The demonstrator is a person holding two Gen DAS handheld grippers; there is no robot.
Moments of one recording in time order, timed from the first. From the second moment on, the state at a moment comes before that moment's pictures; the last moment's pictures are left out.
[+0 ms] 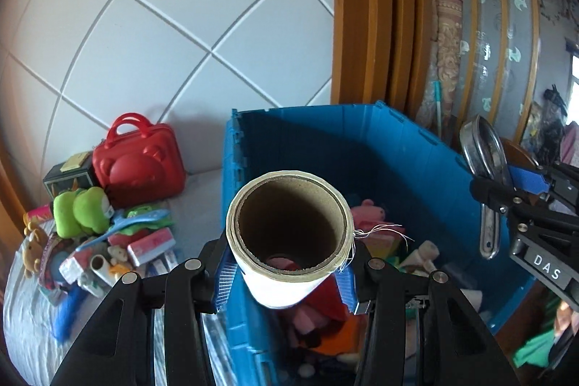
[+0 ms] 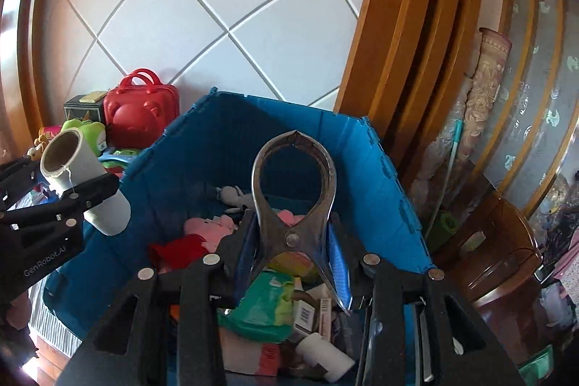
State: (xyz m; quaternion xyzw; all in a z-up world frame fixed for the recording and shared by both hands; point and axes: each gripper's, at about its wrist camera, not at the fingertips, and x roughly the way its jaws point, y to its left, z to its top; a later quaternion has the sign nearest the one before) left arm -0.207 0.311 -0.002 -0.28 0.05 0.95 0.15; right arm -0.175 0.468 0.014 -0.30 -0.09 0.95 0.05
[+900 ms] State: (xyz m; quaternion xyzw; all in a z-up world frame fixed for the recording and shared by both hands) left arm -0.188 0.415 -0.053 -0.34 0.09 0.93 0.14; right arm -0.169 0.555 -0.042 -0.35 -0.06 0.93 0.03
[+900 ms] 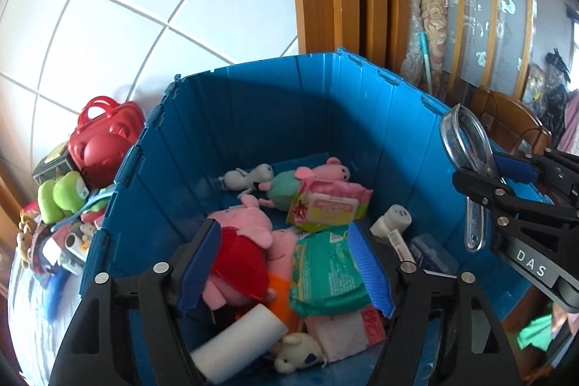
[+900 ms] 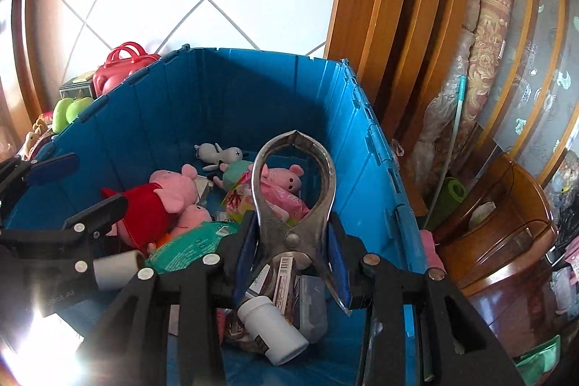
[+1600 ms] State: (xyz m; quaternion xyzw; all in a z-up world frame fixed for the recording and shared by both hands) left arm -0.187 0.387 -0.052 -0.33 0.08 0.93 0.13; right arm -0.167 0.554 -0.036 -0.34 -0.05 0.94 0.04
